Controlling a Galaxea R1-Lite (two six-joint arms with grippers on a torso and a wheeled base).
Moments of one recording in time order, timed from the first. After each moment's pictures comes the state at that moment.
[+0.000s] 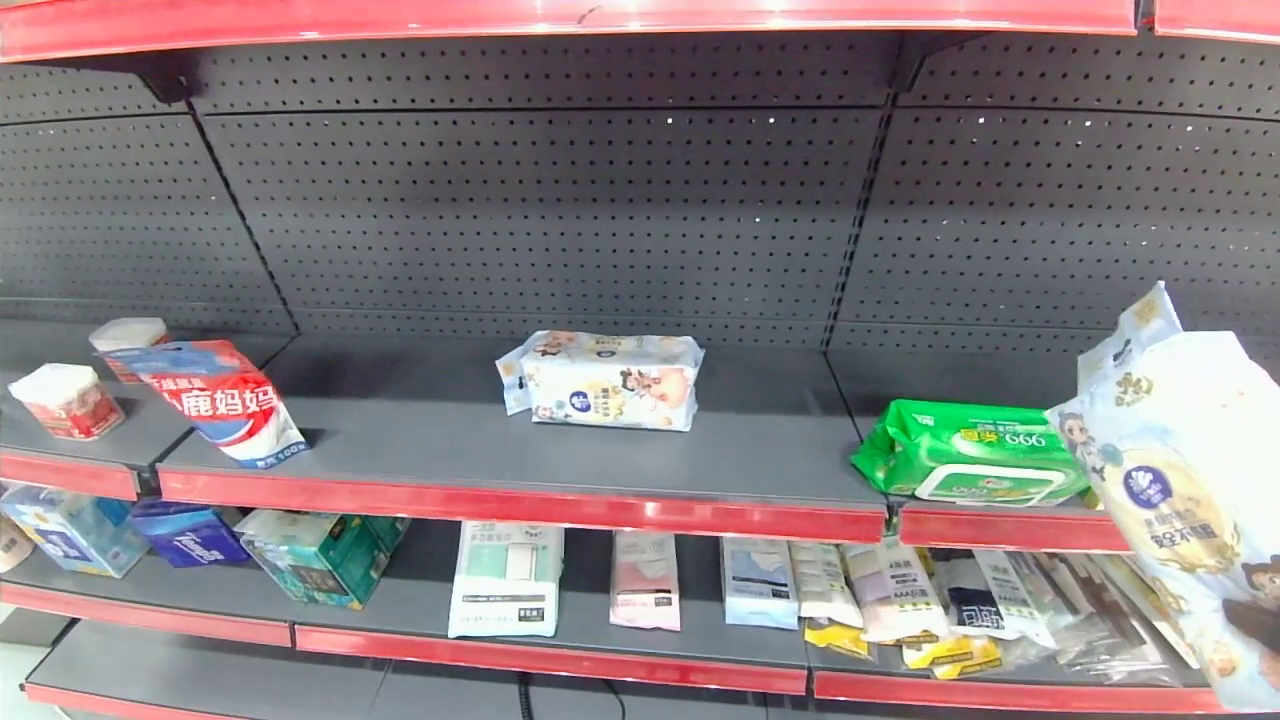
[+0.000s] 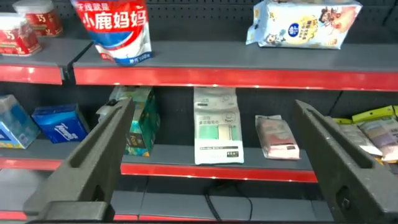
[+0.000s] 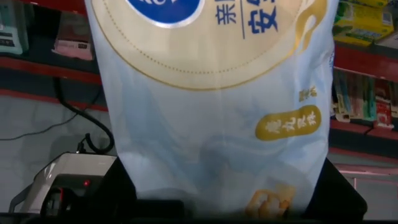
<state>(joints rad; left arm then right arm) -0.01 0.00 0.00 0.00 -0.02 0.00 -0.12 0.85 -0.55 0.28 0.02 -0.24</state>
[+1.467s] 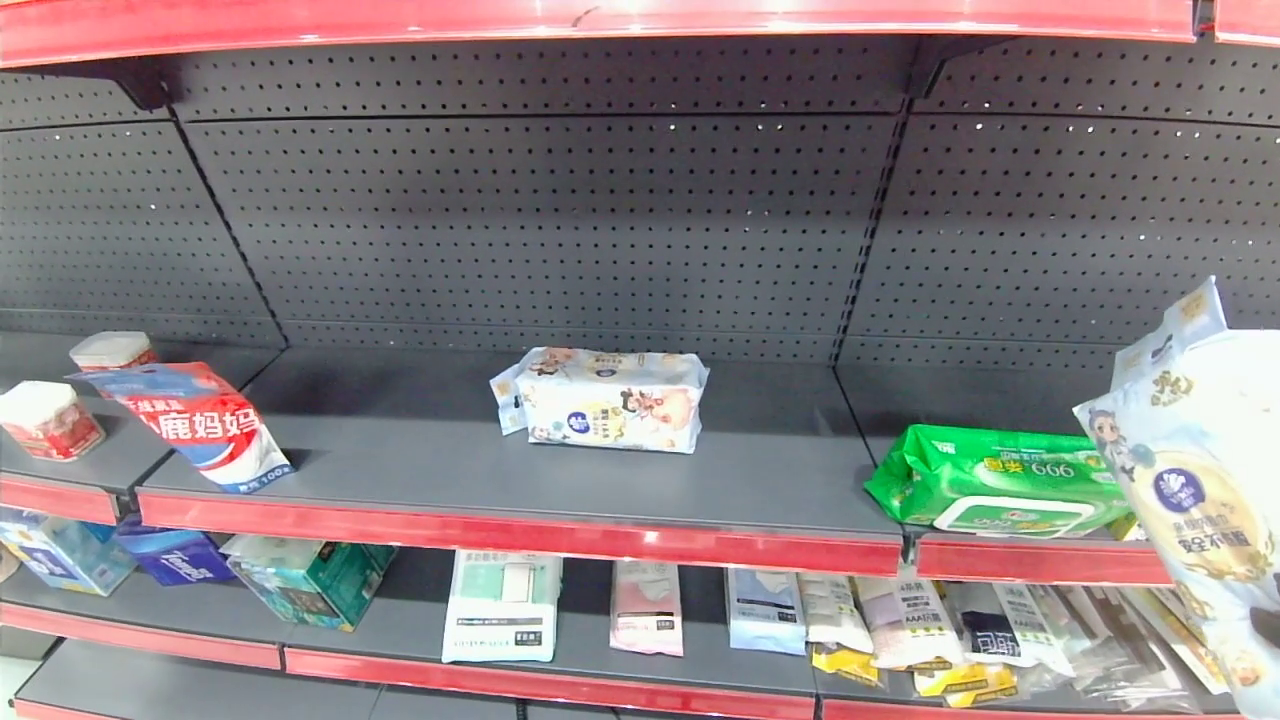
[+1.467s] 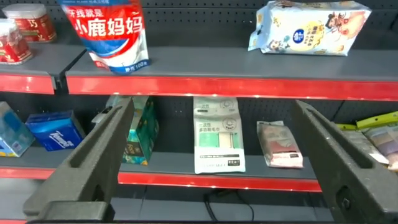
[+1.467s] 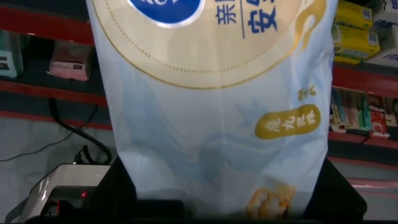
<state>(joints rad) -0.01 0.01 0.00 0.00 -0.03 0.00 -0.13 0.77 -0.52 0.28 0.02 -0.23</state>
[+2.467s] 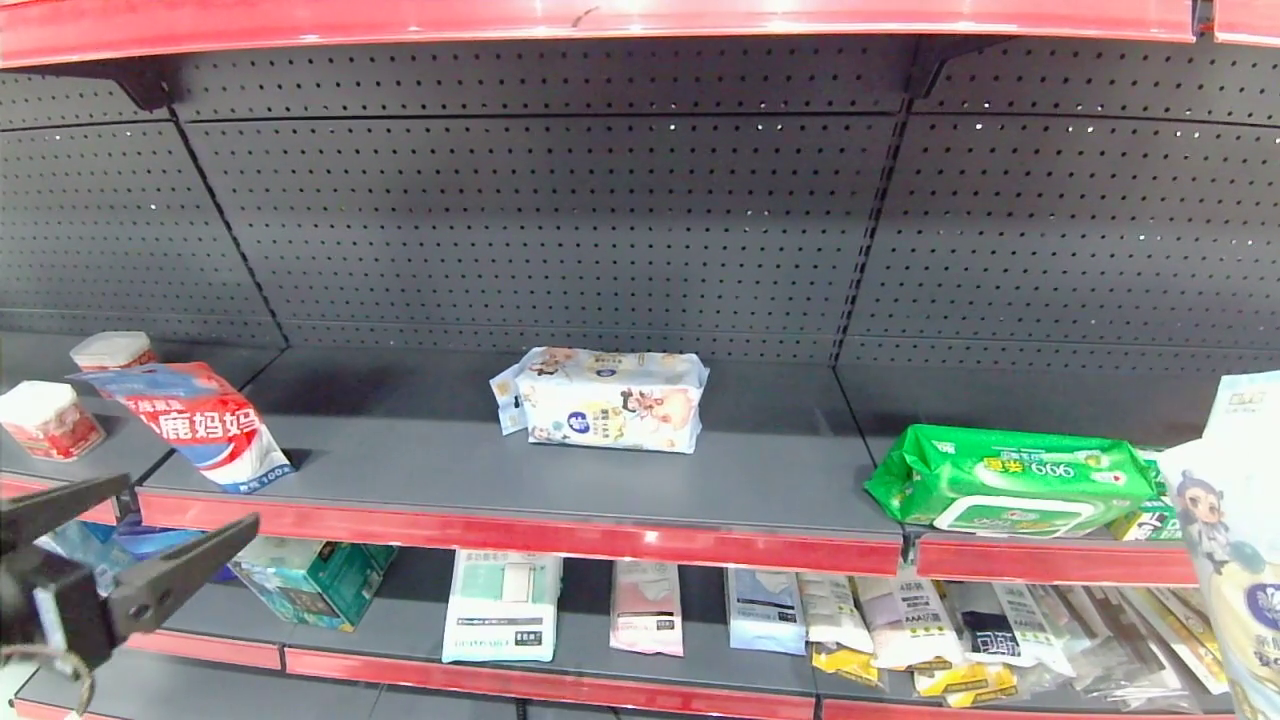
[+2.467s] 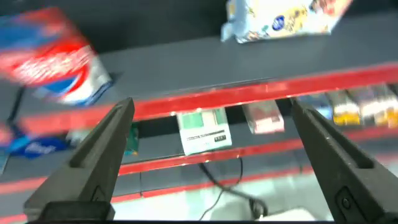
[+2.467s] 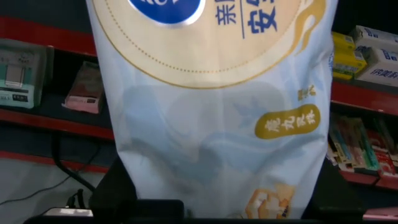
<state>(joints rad) -0.04 0.98 -0.48 -0.15 -0.18 0.12 -0.12 0.25 -0.29 0.28 0.08 -0.22</state>
